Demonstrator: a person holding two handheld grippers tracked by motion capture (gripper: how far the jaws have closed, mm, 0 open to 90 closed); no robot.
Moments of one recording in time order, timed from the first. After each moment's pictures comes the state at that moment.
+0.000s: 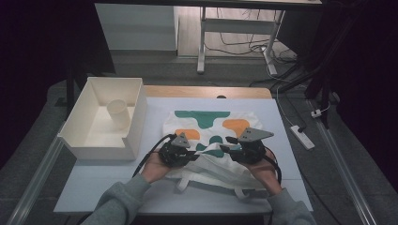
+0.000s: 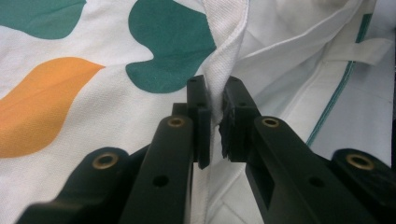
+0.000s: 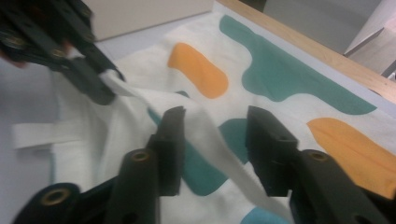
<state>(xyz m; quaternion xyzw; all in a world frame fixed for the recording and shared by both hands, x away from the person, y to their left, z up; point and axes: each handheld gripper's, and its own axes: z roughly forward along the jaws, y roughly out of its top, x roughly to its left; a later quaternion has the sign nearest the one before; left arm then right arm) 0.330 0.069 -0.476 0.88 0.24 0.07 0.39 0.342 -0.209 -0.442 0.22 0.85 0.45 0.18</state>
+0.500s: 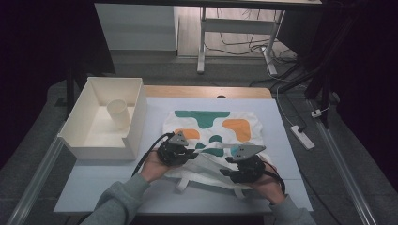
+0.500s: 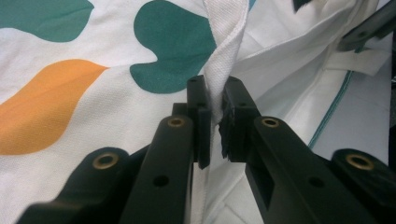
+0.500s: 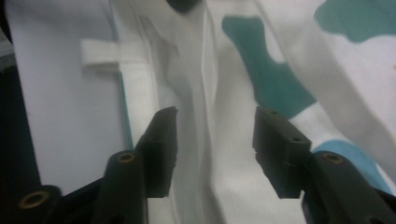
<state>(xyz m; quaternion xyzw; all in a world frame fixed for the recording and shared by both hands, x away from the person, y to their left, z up) 0.332 0.074 -0.473 0.88 0.25 0.07 0.40 0.309 -0.205 -0.461 0.19 0.91 0.35 0.12</state>
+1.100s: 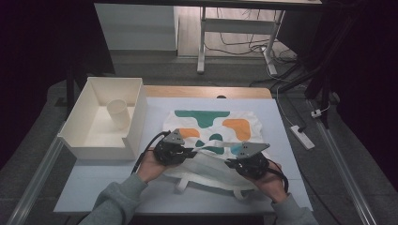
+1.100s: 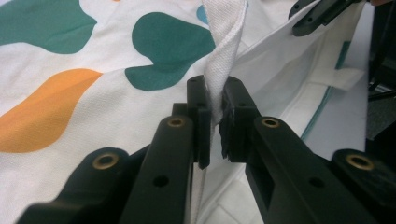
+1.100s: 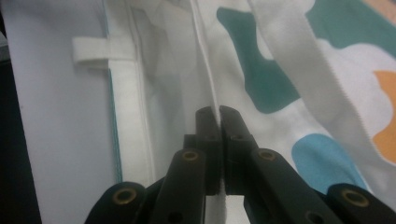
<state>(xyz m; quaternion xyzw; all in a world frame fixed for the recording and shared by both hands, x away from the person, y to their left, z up) 0.324 0.084 -0.459 0.87 0.25 0.07 0.43 0.310 -0.213 -0.445 0.17 0.91 0.36 0.14</state>
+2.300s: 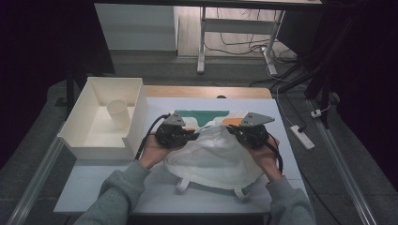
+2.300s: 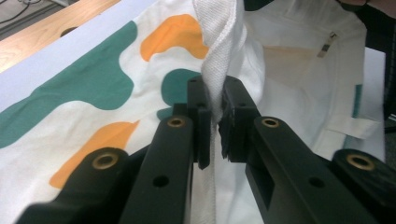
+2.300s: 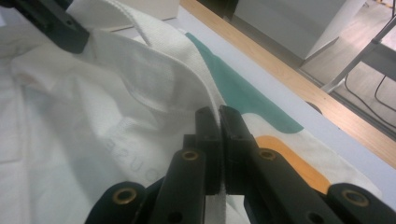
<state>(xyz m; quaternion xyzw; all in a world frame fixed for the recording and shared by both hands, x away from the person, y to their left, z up) 0.360 0.083 -0.430 0.84 0.27 0.09 0.46 0.381 -0.206 -0.416 0.23 0.85 0.42 0.24</state>
